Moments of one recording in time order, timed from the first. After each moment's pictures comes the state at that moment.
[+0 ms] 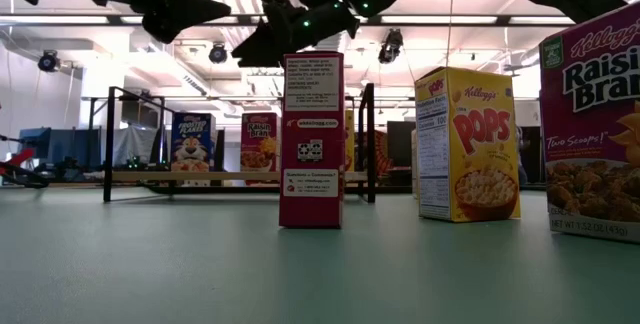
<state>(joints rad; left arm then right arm) -0.24 0.87 0.45 0.30 -0.37 -0.11 -0.39 2.19 2.06 -0.26 -0.42 -0.32</state>
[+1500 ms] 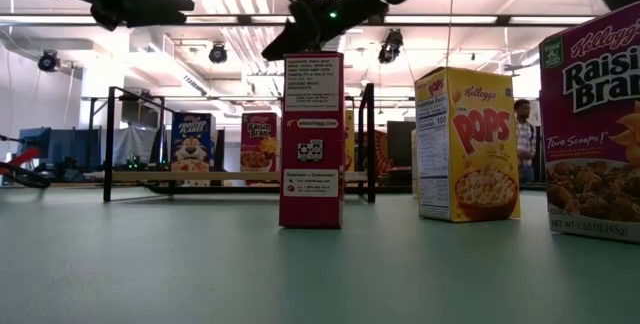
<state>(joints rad) -0.37 0.62 0.44 0.03 -0.94 -0.04 -0.38 1.94 1.72 -0.18 -0.26 -0.38</state>
